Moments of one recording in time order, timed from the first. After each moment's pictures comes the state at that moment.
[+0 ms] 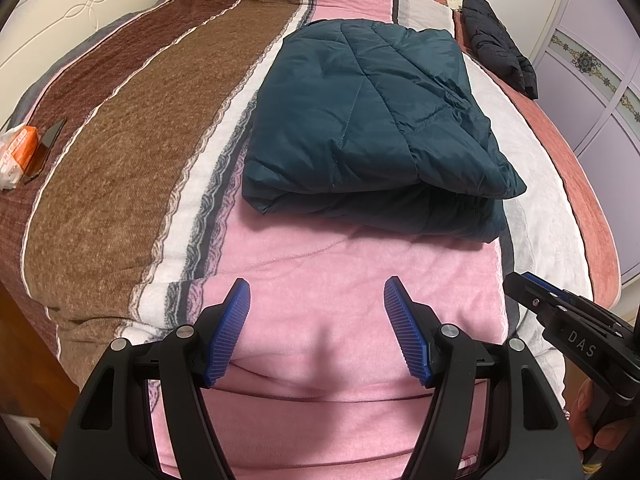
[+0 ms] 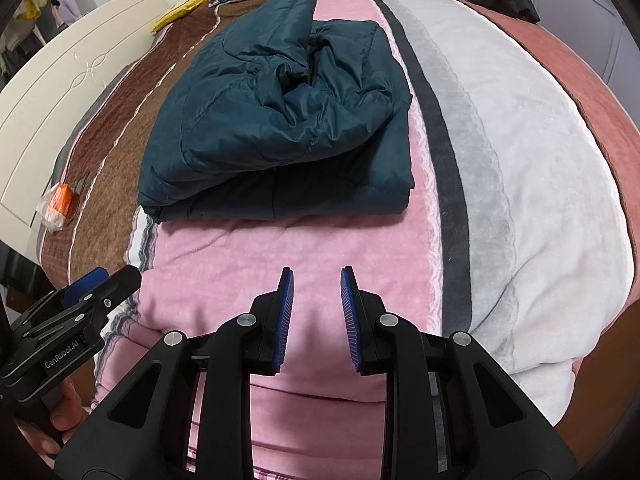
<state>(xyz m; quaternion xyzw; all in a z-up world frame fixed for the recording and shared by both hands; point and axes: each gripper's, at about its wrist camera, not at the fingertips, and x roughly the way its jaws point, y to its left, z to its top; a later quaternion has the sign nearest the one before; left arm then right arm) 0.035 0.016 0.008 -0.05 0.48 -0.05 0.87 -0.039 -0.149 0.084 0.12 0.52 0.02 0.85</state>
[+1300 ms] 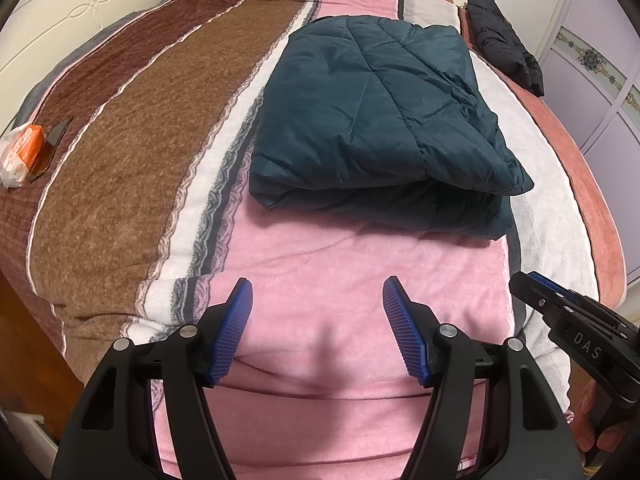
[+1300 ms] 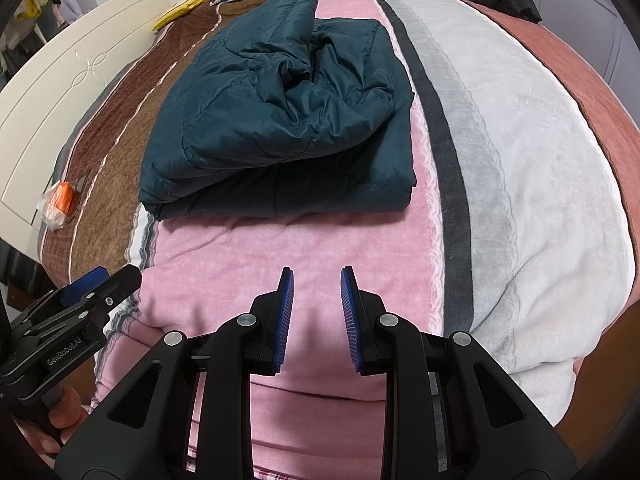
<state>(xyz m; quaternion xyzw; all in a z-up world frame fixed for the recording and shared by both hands) 0.034 0.017 0.007 -0.04 0.49 -0.04 0.87 -0.040 -0.149 0.083 0.12 0.52 0.02 0.85</state>
